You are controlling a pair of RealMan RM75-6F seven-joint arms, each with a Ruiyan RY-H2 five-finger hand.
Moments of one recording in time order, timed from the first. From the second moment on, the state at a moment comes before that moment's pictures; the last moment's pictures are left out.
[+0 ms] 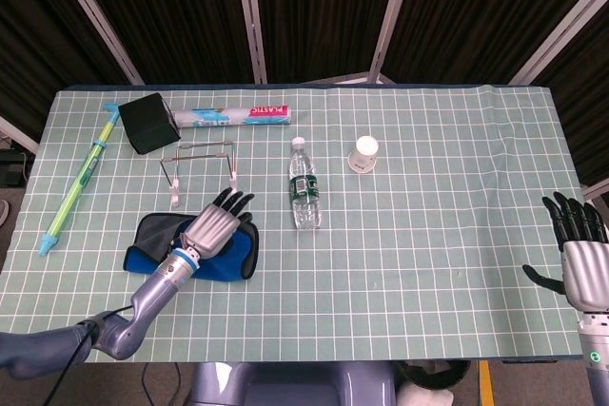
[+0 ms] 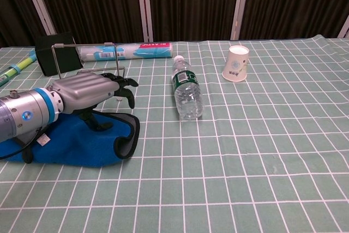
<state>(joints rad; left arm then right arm) -0.75 -1.64 -0.10 -1.33 1.24 0.86 0.46 0.13 -1.12 0.13 -1.53 -1.45 1.48 0.01</state>
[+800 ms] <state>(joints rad) -0.76 -1.74 -0.10 -1.23 1.20 0.89 0.50 0.13 -1.12 0.13 -1.53 -1.45 1.48 0.03</state>
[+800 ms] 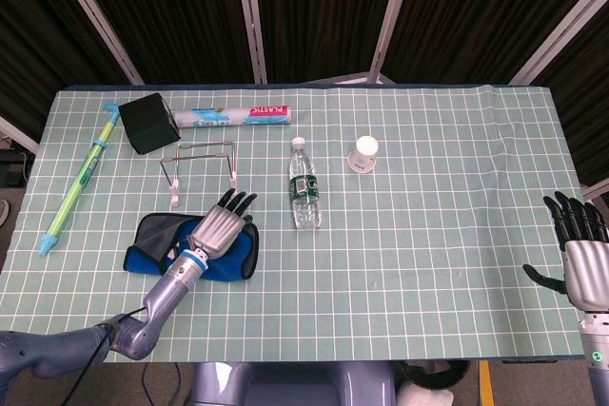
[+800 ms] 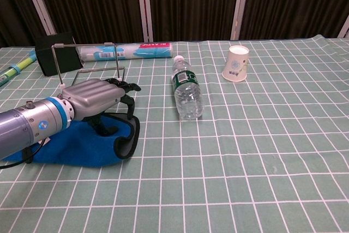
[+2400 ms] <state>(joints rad) -0.79 -1.78 -0.16 -1.16 1.08 0.86 0.50 0.13 -1.12 0.13 -1.52 -1.44 1.46 0.02</state>
